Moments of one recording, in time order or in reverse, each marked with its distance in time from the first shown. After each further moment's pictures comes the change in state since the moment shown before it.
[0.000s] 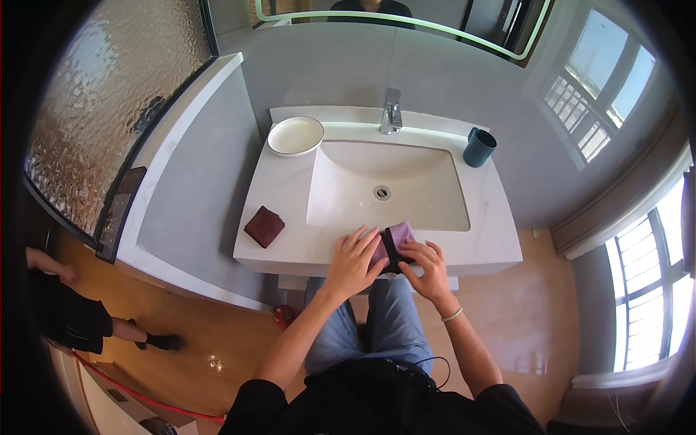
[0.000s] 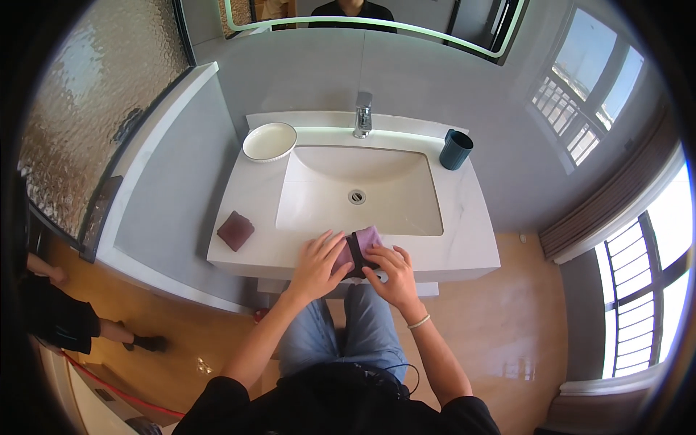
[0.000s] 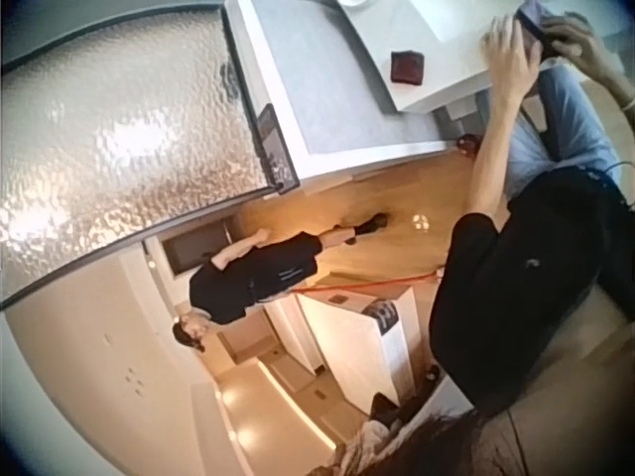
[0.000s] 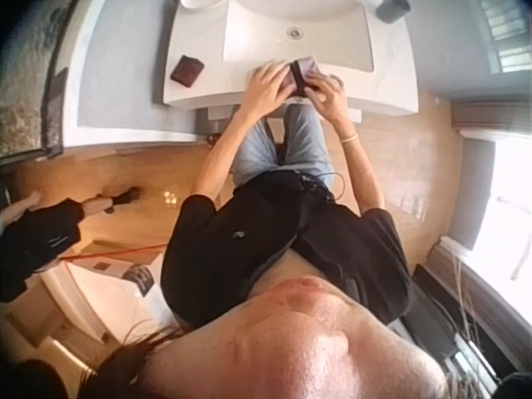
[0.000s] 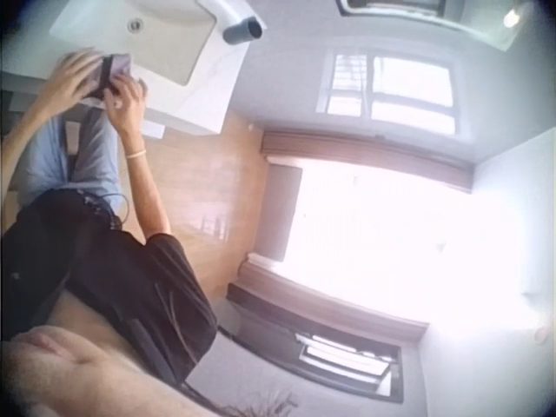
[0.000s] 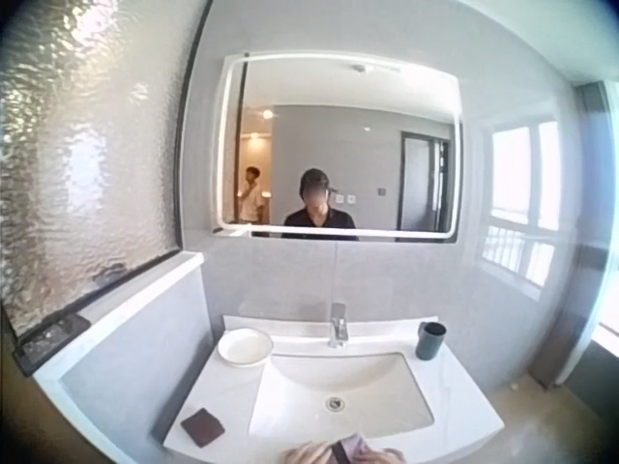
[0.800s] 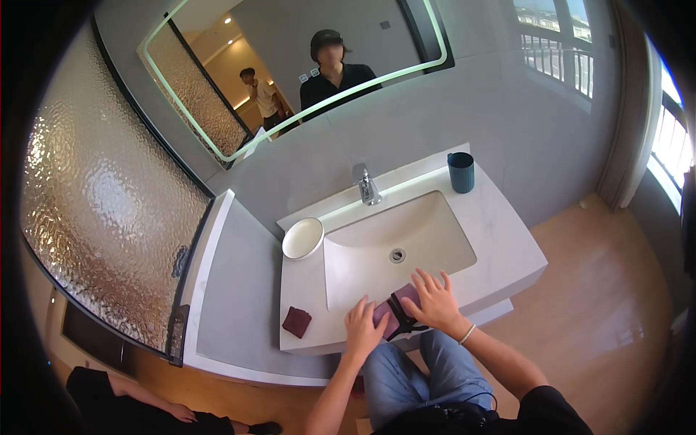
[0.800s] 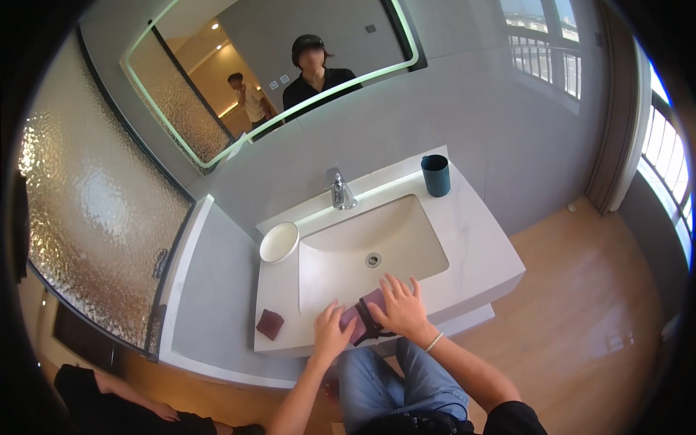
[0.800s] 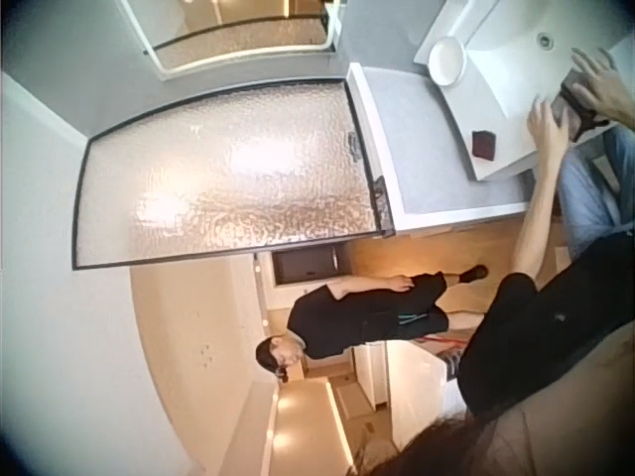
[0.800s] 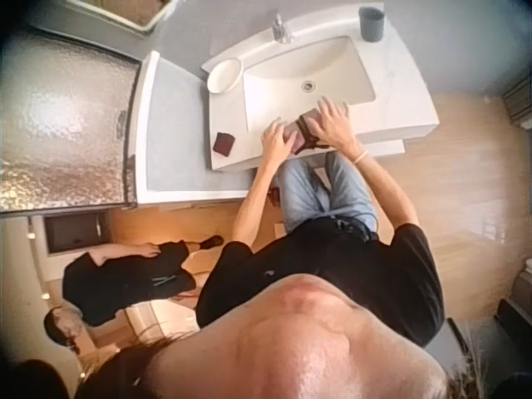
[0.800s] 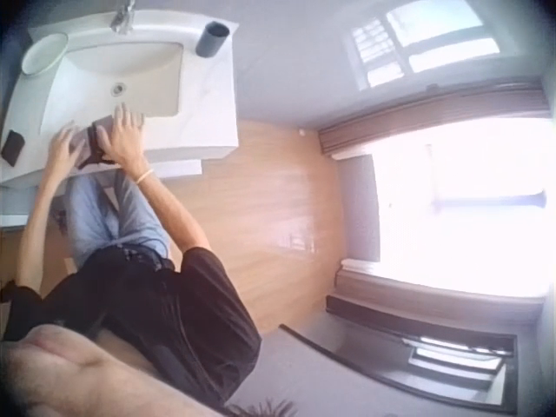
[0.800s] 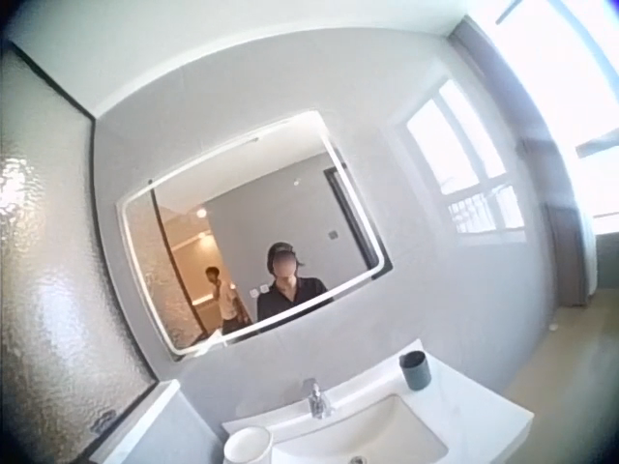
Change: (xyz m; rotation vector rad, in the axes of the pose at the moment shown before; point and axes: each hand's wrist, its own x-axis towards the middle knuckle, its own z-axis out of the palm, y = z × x) left_hand 0.008 -0.014 0.015 0.191 -0.071 -0.170; right_hand 0.018 0.034 0.017 -0.227 0.016 0.158
